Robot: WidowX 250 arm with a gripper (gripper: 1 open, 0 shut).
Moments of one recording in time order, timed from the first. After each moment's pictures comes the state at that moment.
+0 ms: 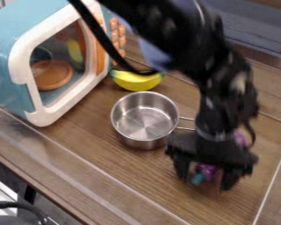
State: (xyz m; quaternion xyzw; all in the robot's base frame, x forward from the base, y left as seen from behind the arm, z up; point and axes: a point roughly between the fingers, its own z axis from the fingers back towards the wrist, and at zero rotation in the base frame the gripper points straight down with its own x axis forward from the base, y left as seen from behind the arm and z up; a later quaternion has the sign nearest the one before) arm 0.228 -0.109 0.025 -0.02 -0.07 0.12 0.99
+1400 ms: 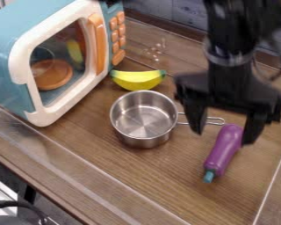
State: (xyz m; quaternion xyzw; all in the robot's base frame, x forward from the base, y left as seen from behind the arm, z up) arm 0.241 -0.107 0.106 -0.06 -0.09 0.08 0.99
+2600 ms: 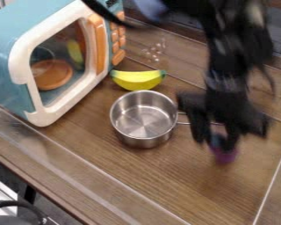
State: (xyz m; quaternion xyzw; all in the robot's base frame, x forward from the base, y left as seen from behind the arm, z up) arm 0.250 -0.078 0.105 -0.05 -0.08 0.05 0.99
